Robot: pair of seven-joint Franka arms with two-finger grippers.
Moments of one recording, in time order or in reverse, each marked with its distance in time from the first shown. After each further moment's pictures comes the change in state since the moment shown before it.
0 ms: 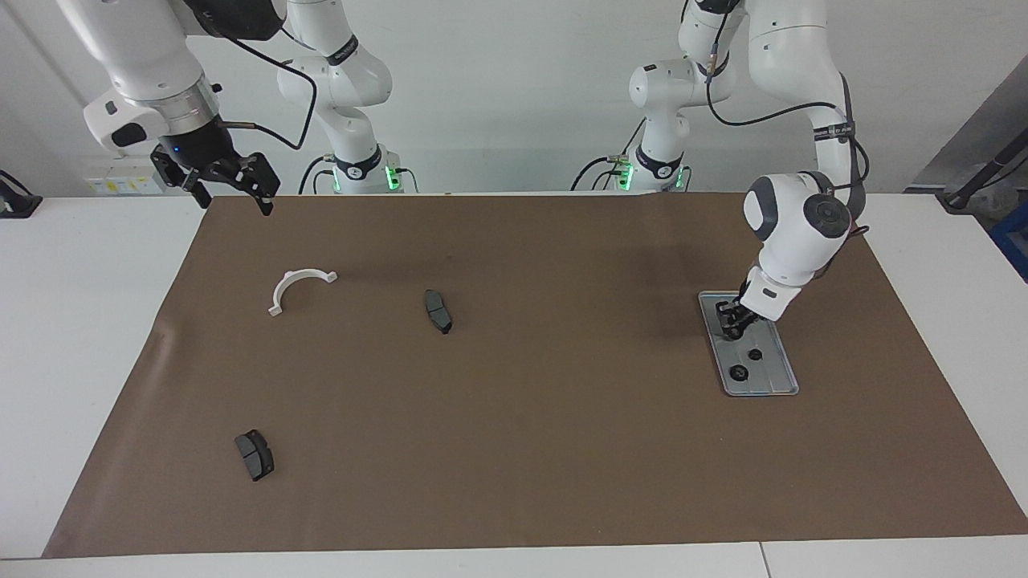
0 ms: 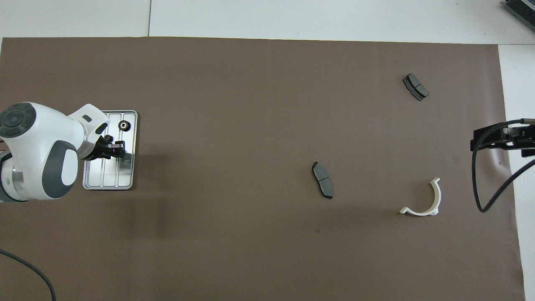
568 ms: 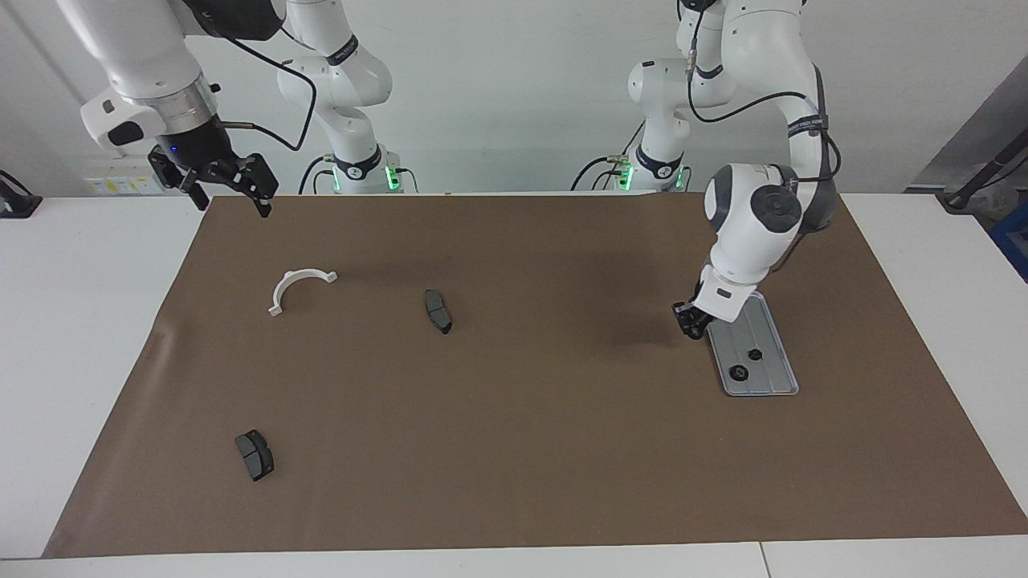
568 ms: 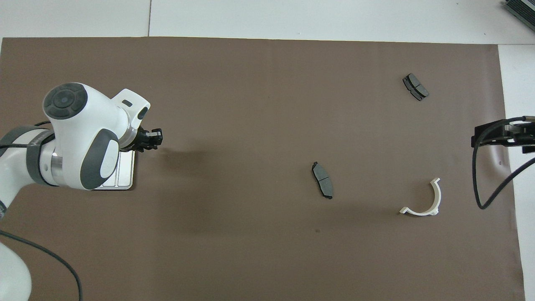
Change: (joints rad) left arm -0.215 0.016 -0.009 0.111 0.000 -0.114 -0.338; right arm -0.001 0.000 -0.002 -0.001 0.000 0.035 0.000
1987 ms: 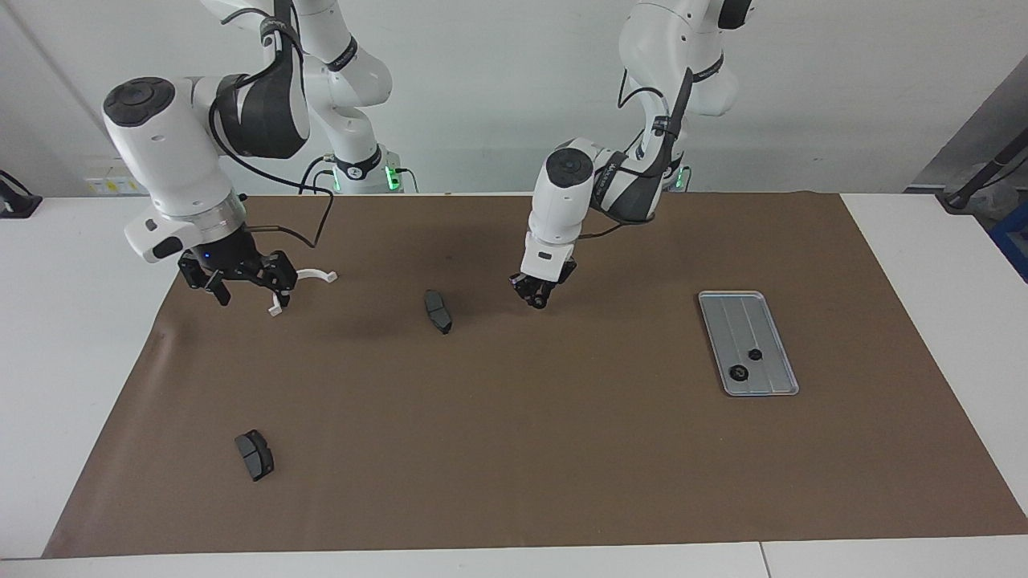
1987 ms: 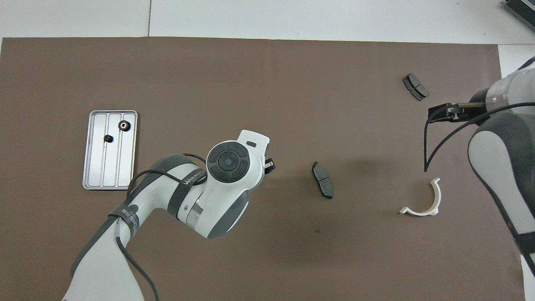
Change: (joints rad) left arm -0.457 0.060 -0.004 0.021 -0.080 0.133 -0.606; right arm 0.014 0.147 0.001 -0.158 0.021 0.395 -0.097
